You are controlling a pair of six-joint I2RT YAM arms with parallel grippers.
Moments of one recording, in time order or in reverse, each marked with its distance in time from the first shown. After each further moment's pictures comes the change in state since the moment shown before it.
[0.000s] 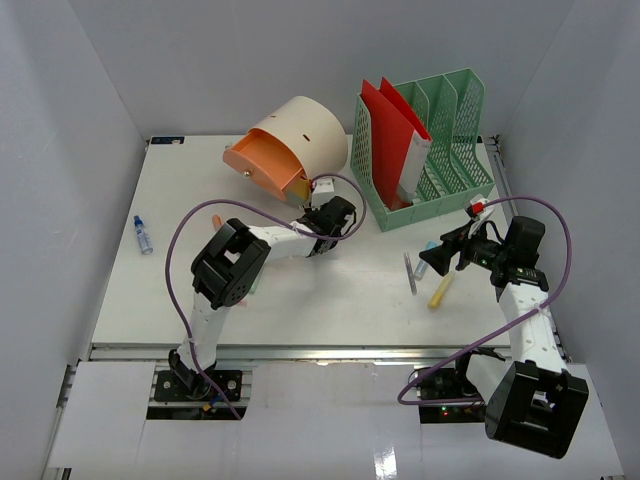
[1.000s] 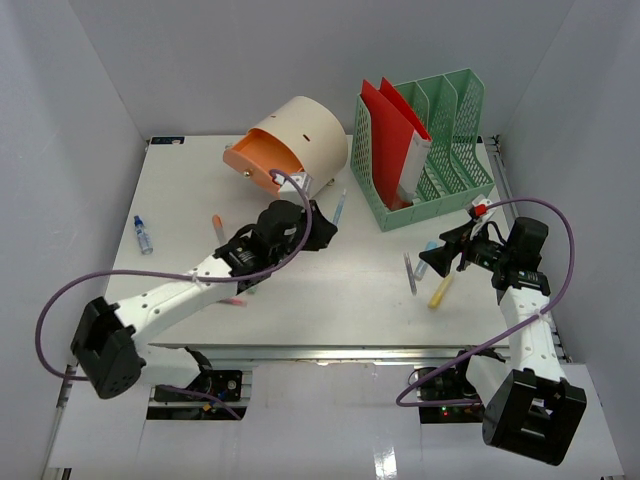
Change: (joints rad) left arm -0.061 -0.845 -0.382 -0.034 0.480 -0.019; right arm -0.010 -0.038 0.000 0.000 -0.052 0.000
